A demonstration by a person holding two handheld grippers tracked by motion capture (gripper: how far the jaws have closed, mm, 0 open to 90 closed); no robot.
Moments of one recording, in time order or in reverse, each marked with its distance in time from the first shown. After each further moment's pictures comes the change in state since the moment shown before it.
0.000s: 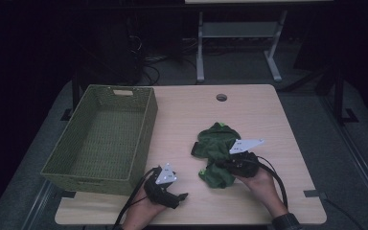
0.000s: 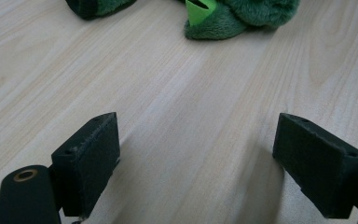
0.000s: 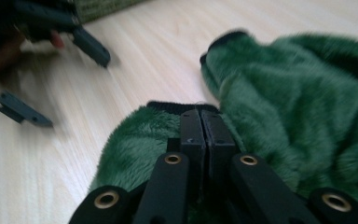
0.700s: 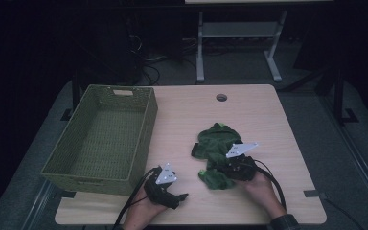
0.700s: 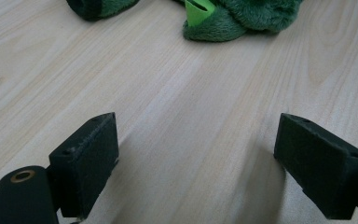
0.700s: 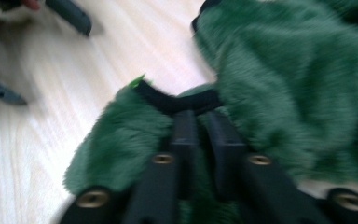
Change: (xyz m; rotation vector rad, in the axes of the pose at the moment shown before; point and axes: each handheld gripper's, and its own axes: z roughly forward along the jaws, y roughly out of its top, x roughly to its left) left arm 0.000 0.000 0.000 0.002 -0.003 0.006; right arm 0.000 -0.010 0.009 0.062 -0.039 0.024
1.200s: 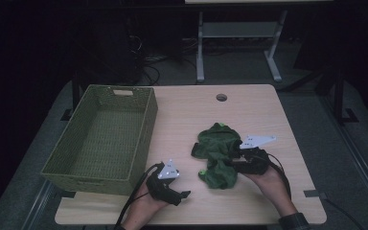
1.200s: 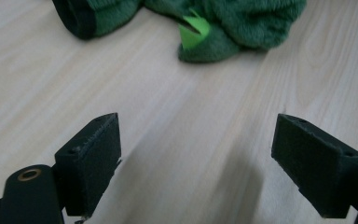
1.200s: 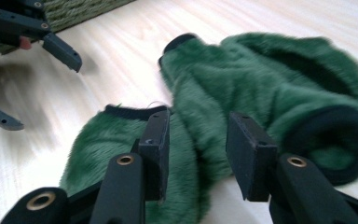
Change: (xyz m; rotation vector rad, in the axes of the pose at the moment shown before) left arm 0.004 0.019 -0.001 -0.010 -0.035 -0.014; right arm -0.015 0.008 -0.037 -0.089 -0.058 0.030
